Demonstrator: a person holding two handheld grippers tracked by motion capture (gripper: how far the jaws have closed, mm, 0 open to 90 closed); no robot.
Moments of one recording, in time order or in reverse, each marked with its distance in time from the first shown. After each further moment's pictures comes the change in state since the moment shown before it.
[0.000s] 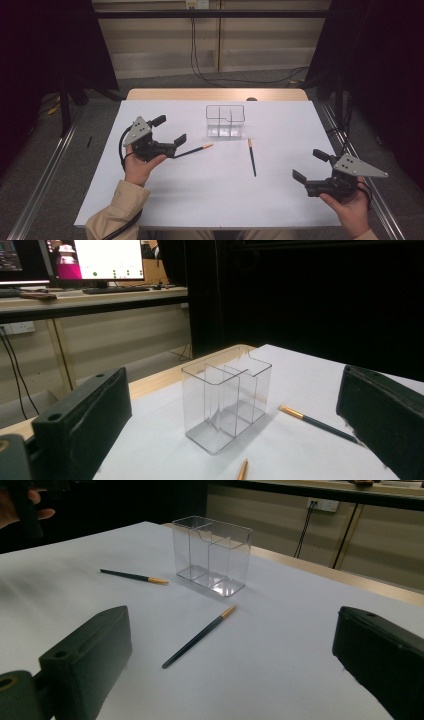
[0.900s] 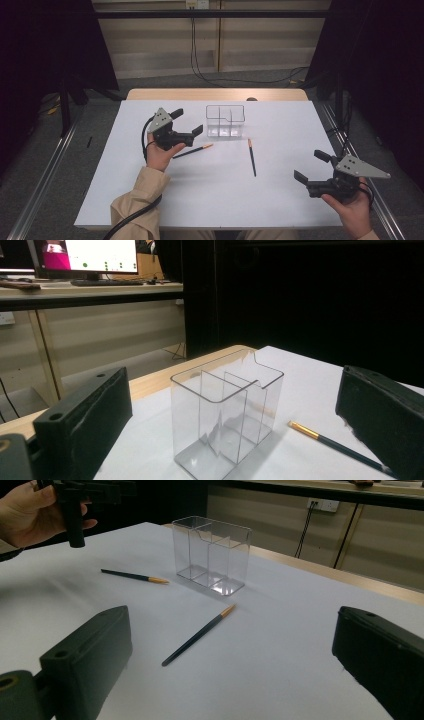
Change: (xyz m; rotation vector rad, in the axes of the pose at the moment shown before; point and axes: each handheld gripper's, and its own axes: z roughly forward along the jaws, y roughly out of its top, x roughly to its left) left arm 0.006 -0.010 0.056 0.001 -0.012 -0.032; right arm -0.002 -0.002 -0.003 -0.005 0.004 0.001
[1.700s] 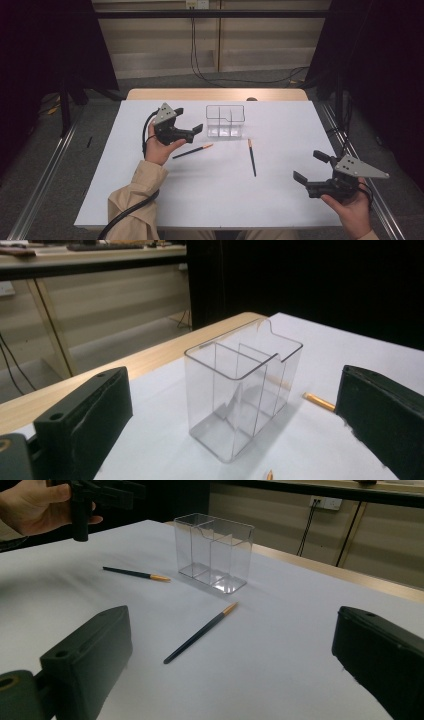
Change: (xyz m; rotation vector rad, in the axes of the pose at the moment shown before) left arm 0.011 0.009 0.010 0.175 0.021 0.026; right arm 0.001 -0.001 0.001 0.007 0.007 -0.001
